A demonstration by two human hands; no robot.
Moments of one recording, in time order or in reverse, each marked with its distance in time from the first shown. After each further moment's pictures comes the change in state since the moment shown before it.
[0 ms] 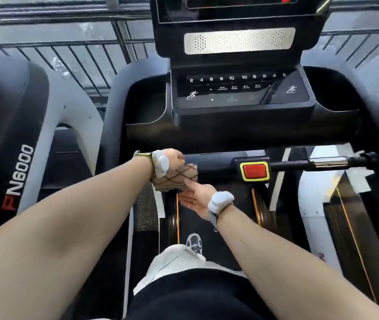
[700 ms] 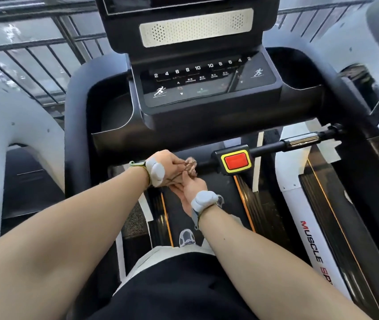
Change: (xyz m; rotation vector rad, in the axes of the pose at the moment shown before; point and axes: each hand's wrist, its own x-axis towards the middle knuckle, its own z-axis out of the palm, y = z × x) left_hand 0.028 0.012 0.021 -0.088 -0.102 0.286; right_hand 0.021 -0.001 0.002 0.381 0.326 -0.204
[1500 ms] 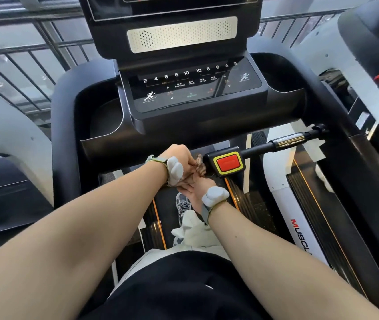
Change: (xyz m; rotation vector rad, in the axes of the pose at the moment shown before) left_hand 0.033 0.050 0.003 0.296 0.023 0.111; right_hand 0.004 -0.029 -0.024 0.106 -0.015 0.036
